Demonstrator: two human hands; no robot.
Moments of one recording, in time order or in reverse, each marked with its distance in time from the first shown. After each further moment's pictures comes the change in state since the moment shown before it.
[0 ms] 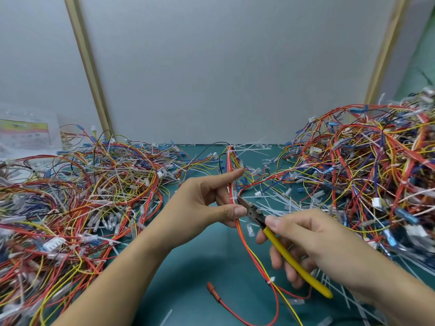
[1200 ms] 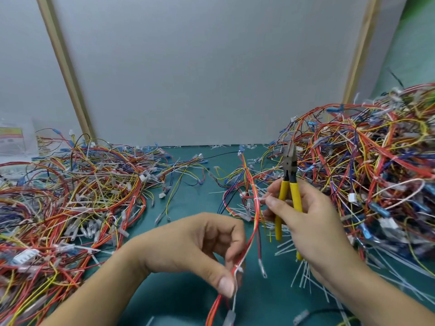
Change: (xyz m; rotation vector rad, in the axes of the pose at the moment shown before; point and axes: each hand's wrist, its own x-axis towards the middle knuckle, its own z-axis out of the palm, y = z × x) left_hand -0.012 0.013 0.014 -0.205 -0.682 -0.201; right_hand 0.022 0.021 -0.003 0.190 0.581 -0.348
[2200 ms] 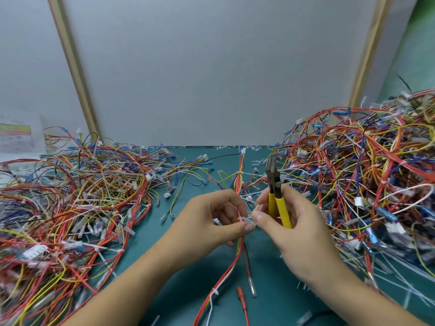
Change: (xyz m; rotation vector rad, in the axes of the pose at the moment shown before) left_hand 0.019 -0.023 -0.003 0.425 0.674 0.144; right_hand -0.009 0.009 0.012 -0.144 -0.148 -0.155
